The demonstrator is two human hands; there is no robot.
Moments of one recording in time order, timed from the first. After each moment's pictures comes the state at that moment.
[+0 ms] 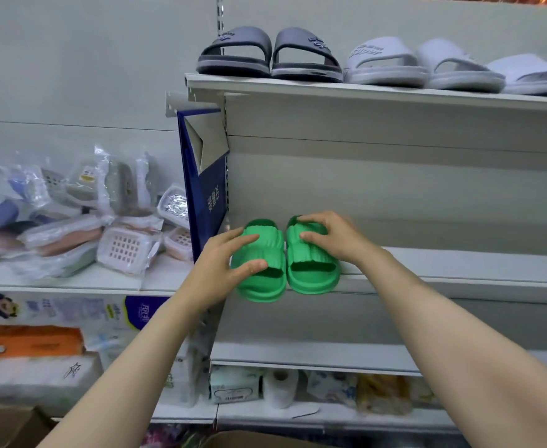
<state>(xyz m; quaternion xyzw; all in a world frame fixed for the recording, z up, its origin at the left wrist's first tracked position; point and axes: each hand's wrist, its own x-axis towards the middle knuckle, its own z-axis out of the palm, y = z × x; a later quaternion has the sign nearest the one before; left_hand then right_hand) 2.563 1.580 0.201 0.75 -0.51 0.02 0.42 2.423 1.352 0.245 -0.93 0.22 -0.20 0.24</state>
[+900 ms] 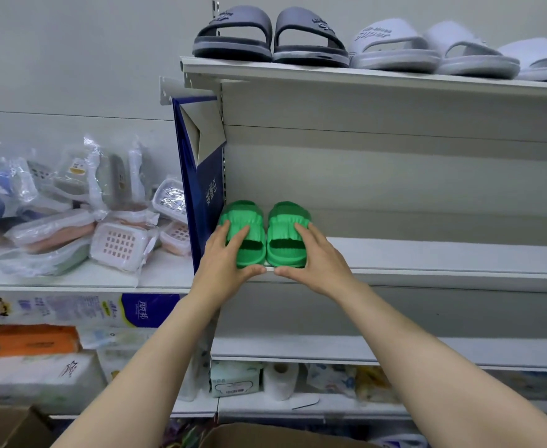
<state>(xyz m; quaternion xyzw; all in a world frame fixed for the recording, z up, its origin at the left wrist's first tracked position) 2.584 1.549 0.167 0.81 -0.46 0.06 0.36 2.432 1.396 0.187 -0.93 0.28 -0.18 0.16</state>
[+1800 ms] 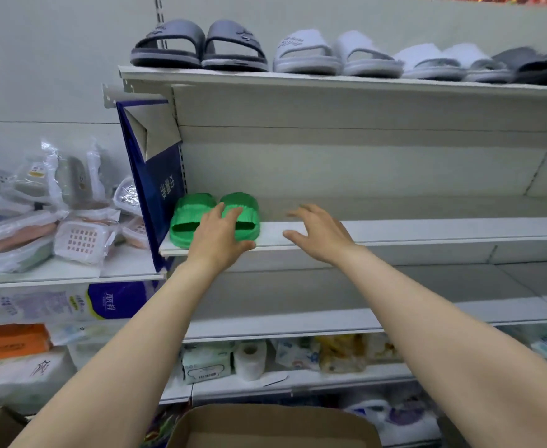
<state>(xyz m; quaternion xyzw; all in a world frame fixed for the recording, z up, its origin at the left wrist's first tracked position) 2.485 1.523 0.224 0.84 -0.47 0.07 0.27 2.323 1.372 0.237 -0.93 0.29 -0.19 0.09</state>
